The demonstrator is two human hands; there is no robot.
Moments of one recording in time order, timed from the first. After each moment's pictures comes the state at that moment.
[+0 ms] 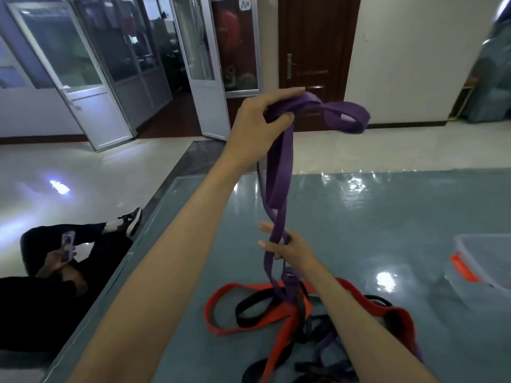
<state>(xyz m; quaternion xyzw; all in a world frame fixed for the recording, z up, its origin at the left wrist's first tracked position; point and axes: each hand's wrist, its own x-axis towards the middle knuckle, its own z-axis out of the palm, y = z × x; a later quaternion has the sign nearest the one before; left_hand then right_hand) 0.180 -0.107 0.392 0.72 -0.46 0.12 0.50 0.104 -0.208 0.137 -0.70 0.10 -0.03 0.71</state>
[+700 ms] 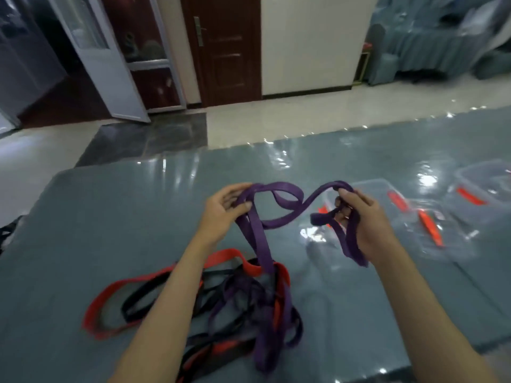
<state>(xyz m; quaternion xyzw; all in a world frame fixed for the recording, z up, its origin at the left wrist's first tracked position) 0.034 -0.299 0.177 0.68 -0.33 -0.20 0.63 -0.177 -0.511 0.192 -0.48 0.27 -0.31 0.78</state>
